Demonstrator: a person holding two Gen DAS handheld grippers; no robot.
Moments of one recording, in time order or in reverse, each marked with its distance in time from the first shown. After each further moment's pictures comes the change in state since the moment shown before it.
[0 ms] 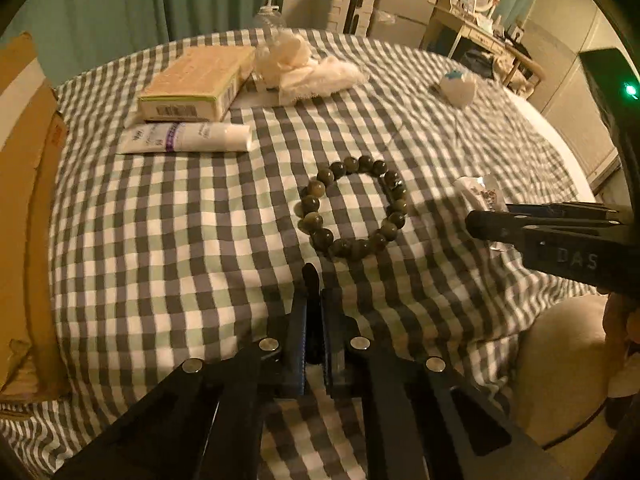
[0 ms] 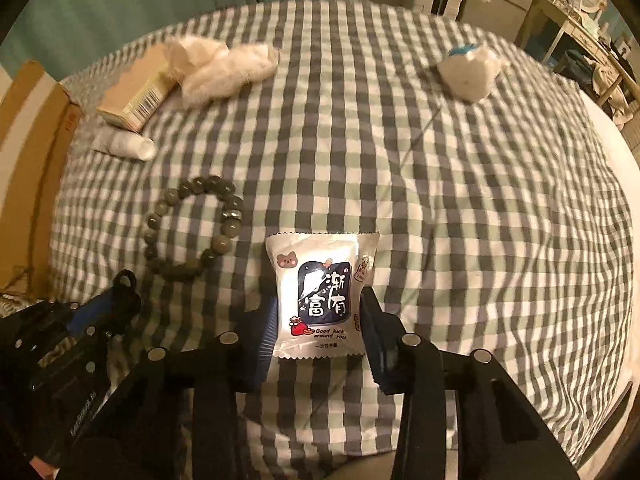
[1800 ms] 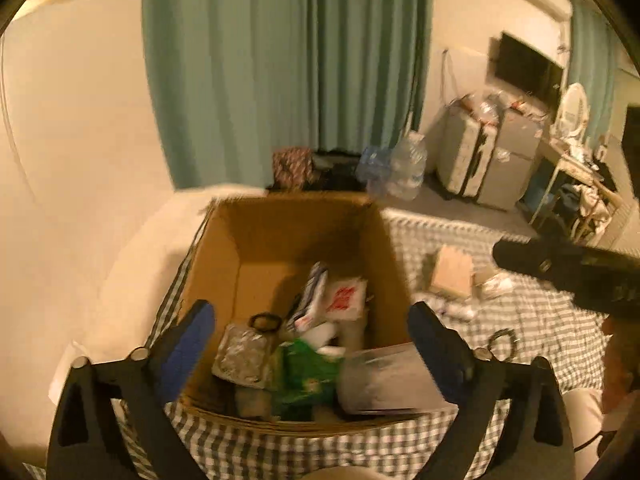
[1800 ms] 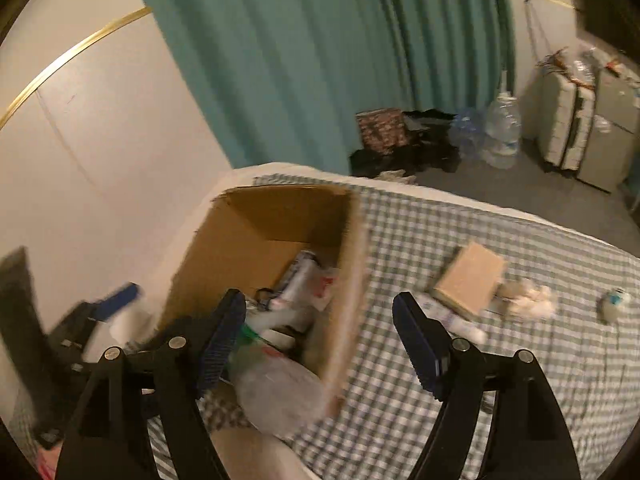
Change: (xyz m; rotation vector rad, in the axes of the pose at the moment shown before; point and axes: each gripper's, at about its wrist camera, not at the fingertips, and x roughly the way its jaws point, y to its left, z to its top) left arm -0.258 0.187 0.019 -0.225 -0.401 0.338; right arm -0.191 0.251 0.075 -0.258 -0.329 0.389
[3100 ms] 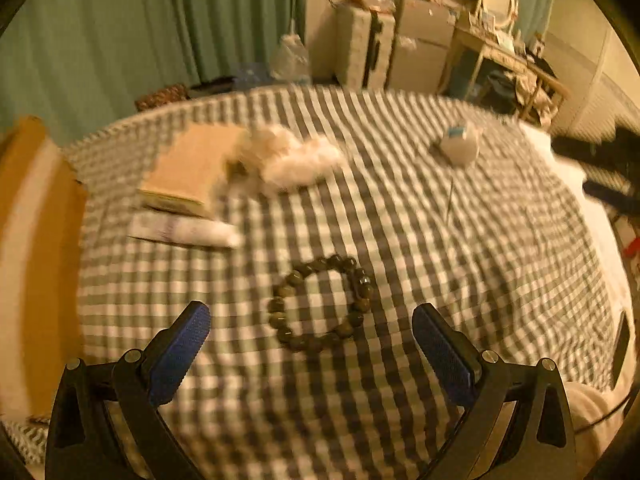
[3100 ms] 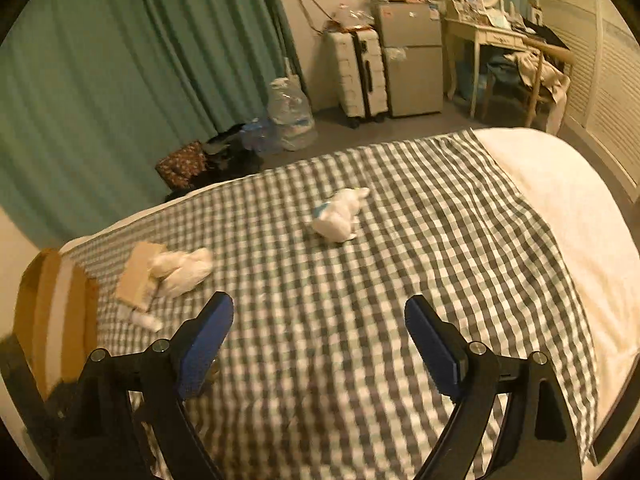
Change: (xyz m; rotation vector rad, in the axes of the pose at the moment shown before) left arm 0.156 -0.307 -0.101 0.235 0.327 -0.211; right arm -0.078 -0.346 -0.114 0.447 -0.069 -0.422
